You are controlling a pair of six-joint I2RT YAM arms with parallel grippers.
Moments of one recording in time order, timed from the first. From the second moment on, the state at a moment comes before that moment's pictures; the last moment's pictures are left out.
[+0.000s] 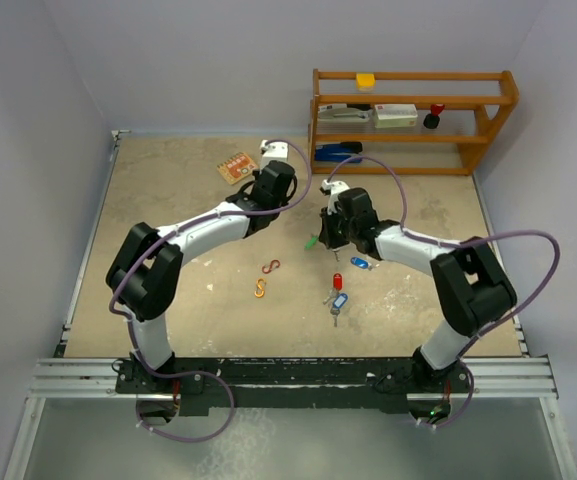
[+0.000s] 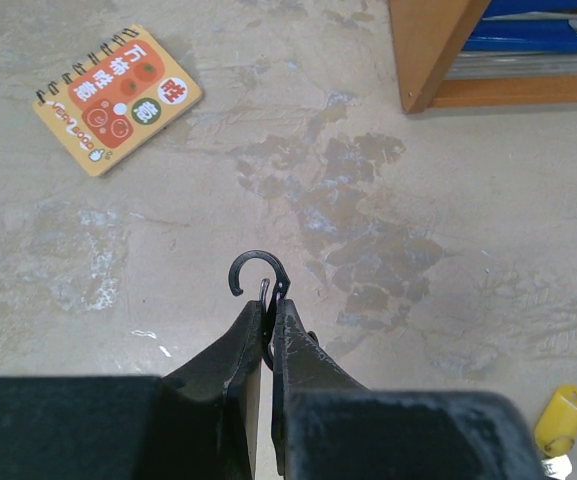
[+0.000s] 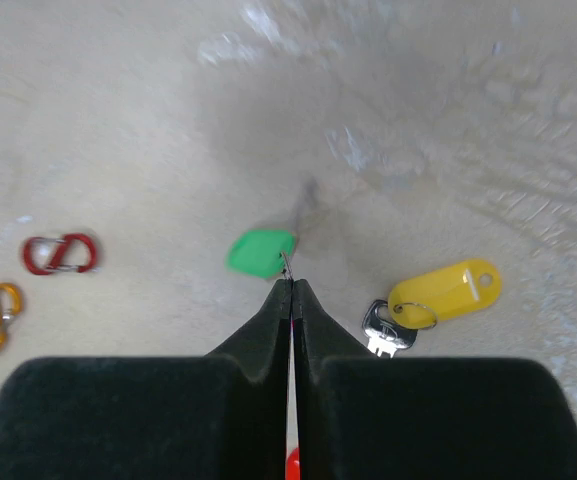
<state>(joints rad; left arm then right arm) -0.67 1.84 1.33 -0.05 -0.56 -0.33 0.50 1.70 0.93 0.00 -0.12 0.19</state>
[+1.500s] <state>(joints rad) -0.84 1.94 1.48 -0.20 -0.19 -0.28 0.51 1.33 0.66 0.23 0.05 0.08</state>
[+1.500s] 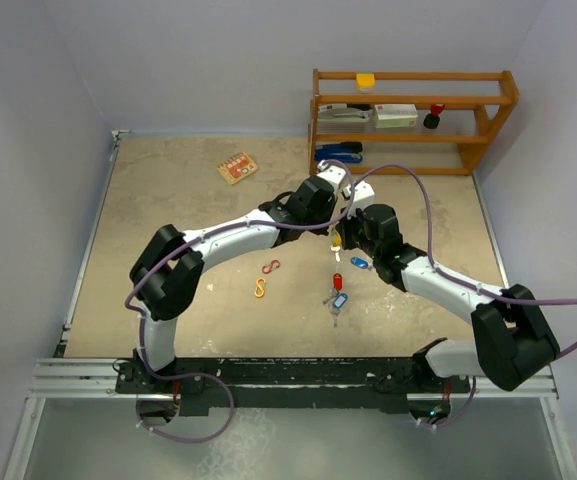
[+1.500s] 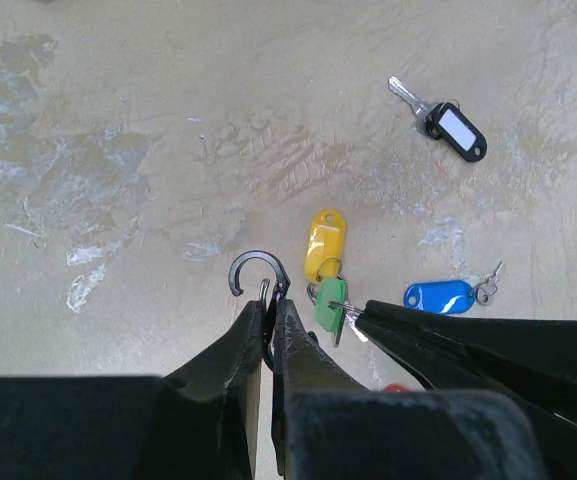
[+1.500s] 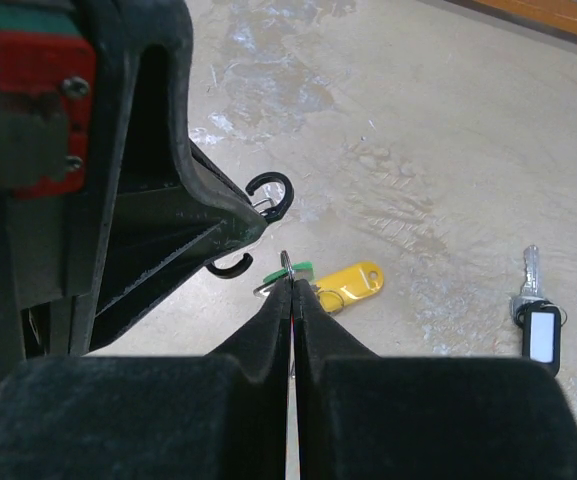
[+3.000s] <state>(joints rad) -0.85 1.95 1.49 -0.18 -0.17 -0.28 0.51 1.35 0.65 0.28 0.01 0.07</state>
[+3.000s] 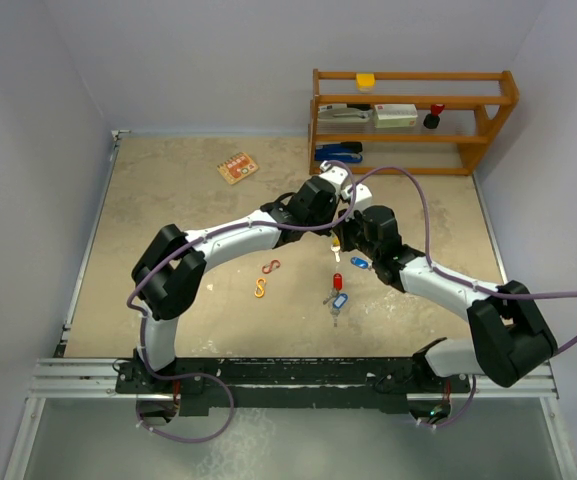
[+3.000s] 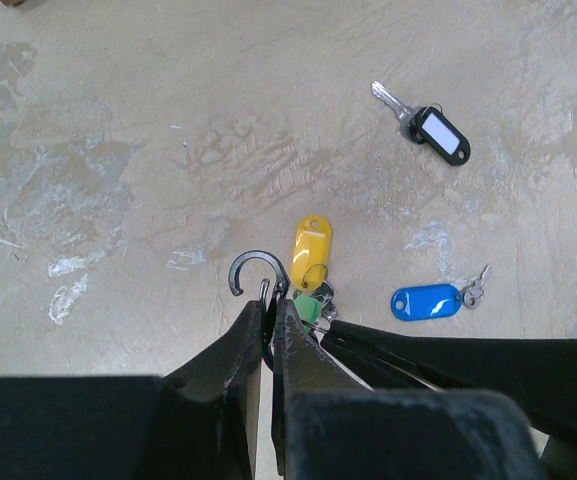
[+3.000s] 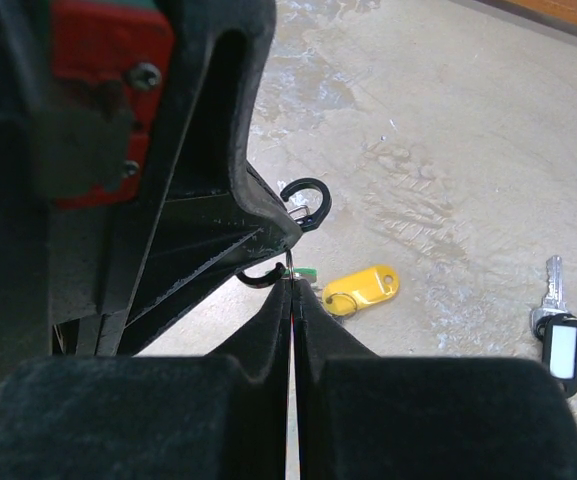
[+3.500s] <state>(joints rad) -0.85 1.95 1.49 -0.18 -0.17 -0.28 0.51 1.34 0.63 0.30 -0.02 0.07</state>
